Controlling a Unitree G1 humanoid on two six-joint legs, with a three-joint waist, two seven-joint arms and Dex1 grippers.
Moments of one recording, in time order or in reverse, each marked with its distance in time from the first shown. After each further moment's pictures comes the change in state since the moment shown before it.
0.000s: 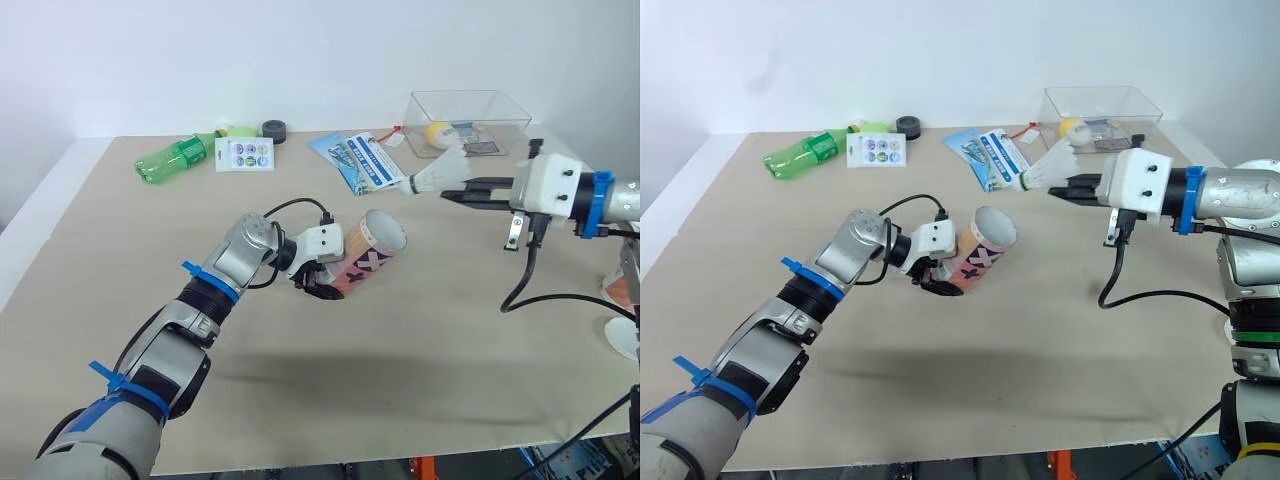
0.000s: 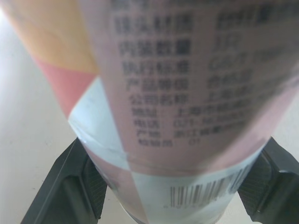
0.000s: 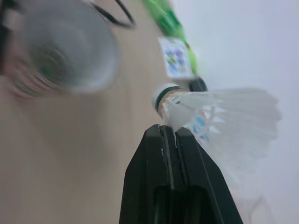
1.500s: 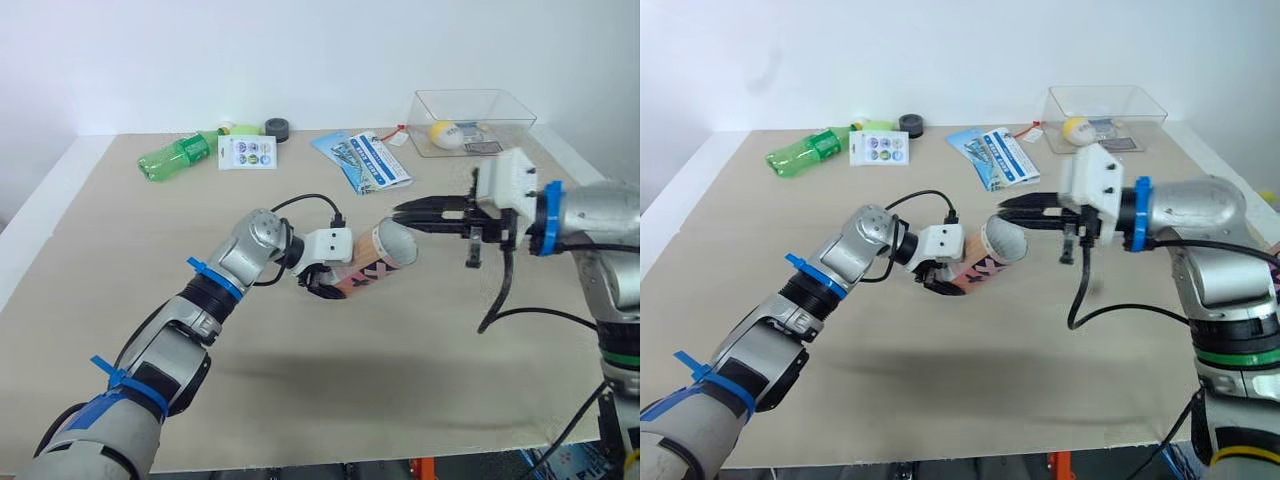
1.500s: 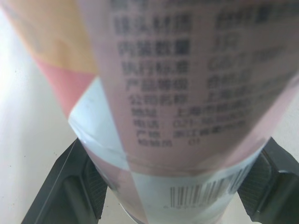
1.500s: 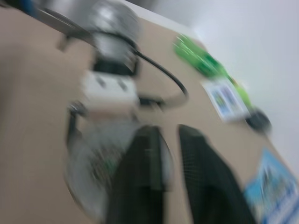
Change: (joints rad) left arm -0.025 0.012 -0.068 -0.050 0.061 -0.063 0.005; right arm 0.006 0.116 0.022 -0.289 0.157 0.456 -0.034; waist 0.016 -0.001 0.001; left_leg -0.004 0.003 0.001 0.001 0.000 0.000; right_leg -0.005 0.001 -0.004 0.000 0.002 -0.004
